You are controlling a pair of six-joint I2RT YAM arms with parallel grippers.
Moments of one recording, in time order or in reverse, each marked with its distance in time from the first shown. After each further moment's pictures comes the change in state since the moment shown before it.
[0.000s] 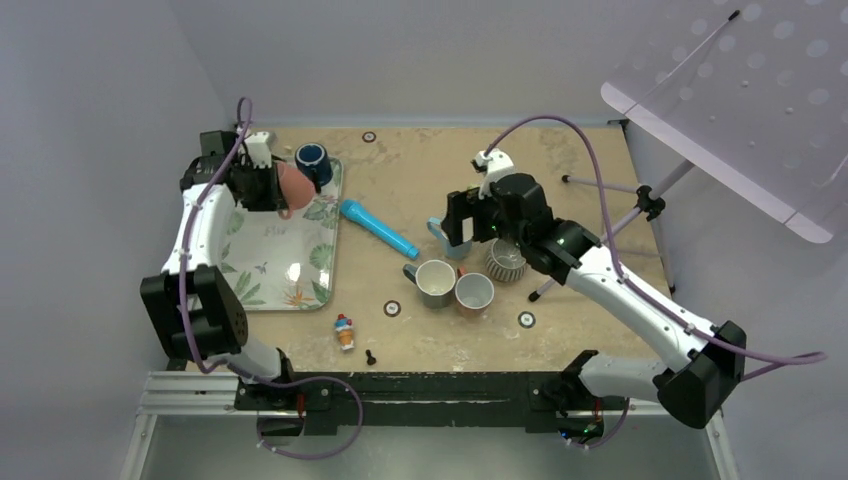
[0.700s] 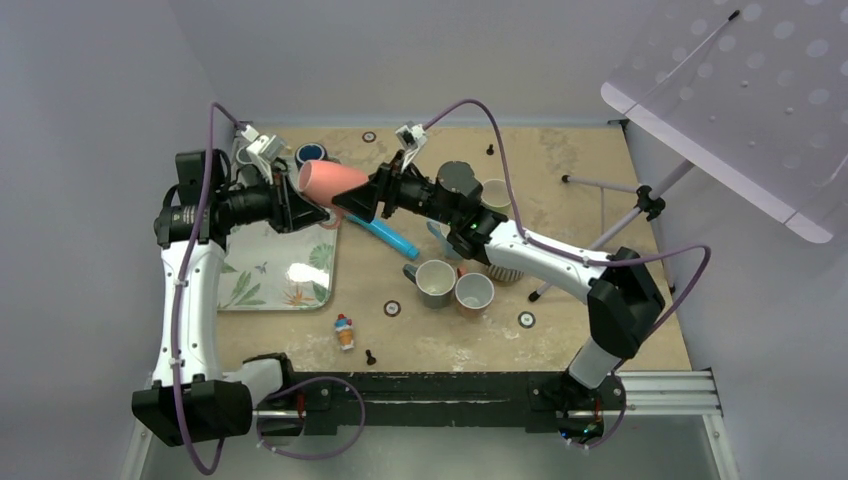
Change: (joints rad) left arm -0.045 -0.481 -0.057 -0.136 0.766 -0.027; right arm 0.209 0.431 0.144 0.982 -0.461 0.377
